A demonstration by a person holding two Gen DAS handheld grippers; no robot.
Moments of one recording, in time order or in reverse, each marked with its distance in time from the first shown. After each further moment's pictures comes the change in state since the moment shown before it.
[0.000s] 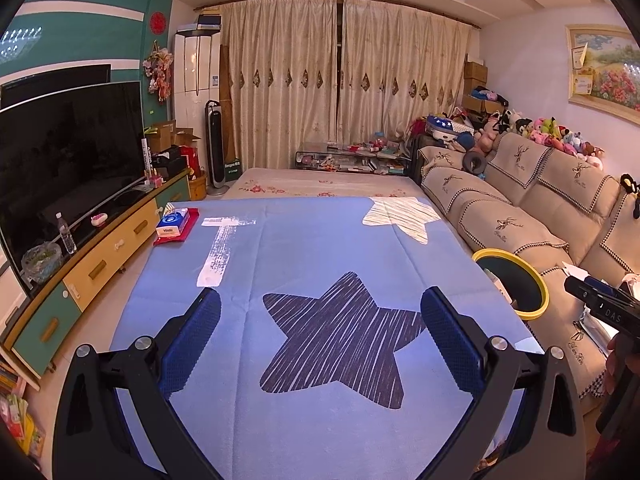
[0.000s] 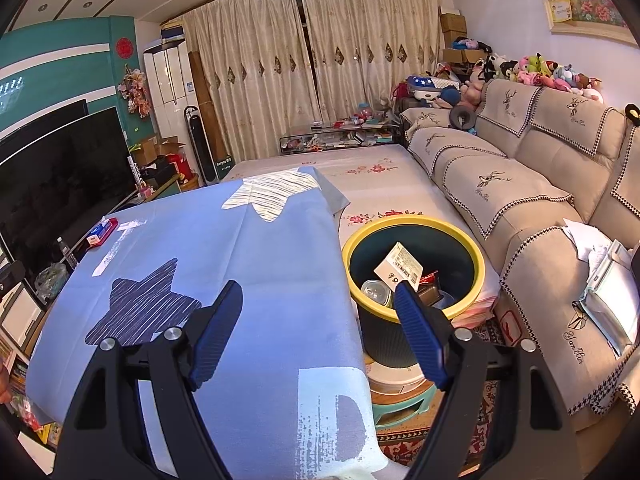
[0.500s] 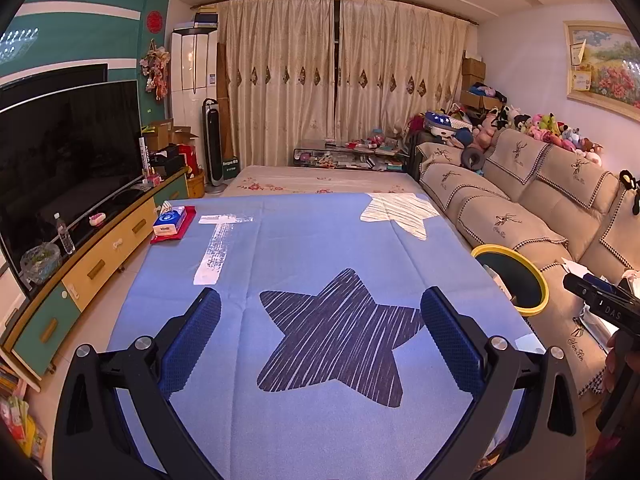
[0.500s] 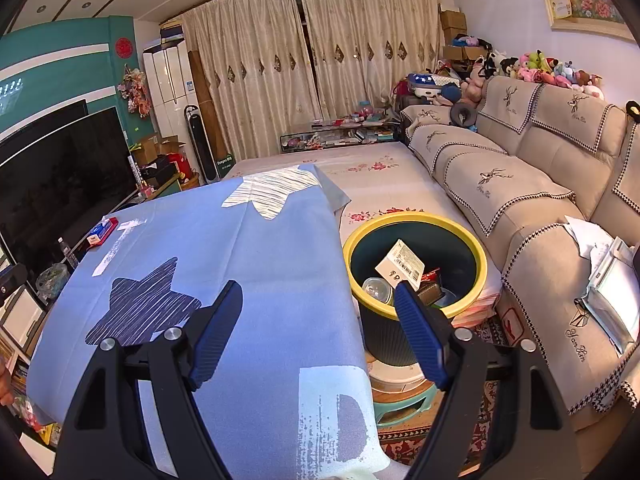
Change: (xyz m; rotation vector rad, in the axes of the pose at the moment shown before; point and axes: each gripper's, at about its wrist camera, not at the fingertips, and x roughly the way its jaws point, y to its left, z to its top) left arm 0.004 -0.003 -0.001 0.007 0.010 -0.004; right arm 0.004 0.000 -0.001 0.003 0.006 0.004
